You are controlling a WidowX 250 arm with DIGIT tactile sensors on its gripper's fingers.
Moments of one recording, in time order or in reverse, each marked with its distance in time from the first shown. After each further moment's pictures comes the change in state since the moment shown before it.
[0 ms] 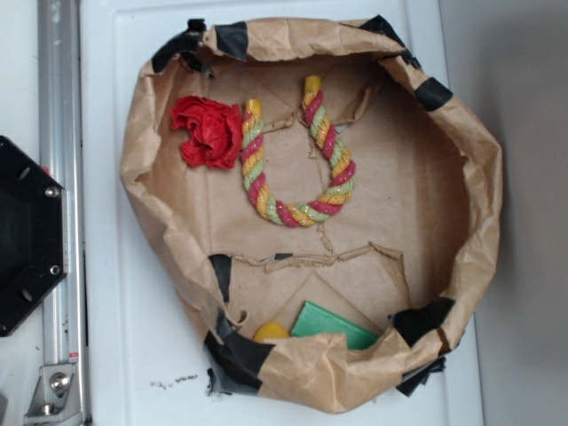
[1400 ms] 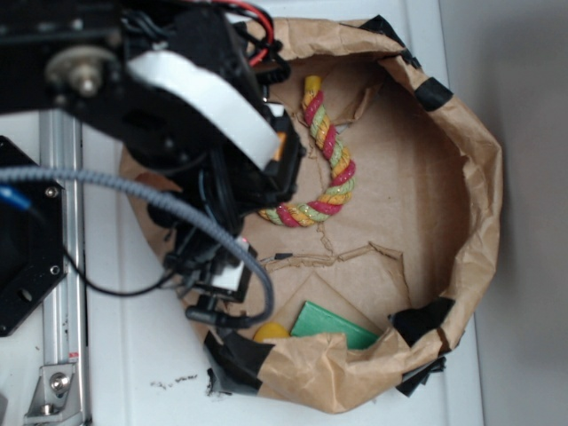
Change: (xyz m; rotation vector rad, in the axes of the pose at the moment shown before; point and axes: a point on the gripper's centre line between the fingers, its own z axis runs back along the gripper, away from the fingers) arm 0.097 0.007 -0.114 -0.204 -0.213 -0.374
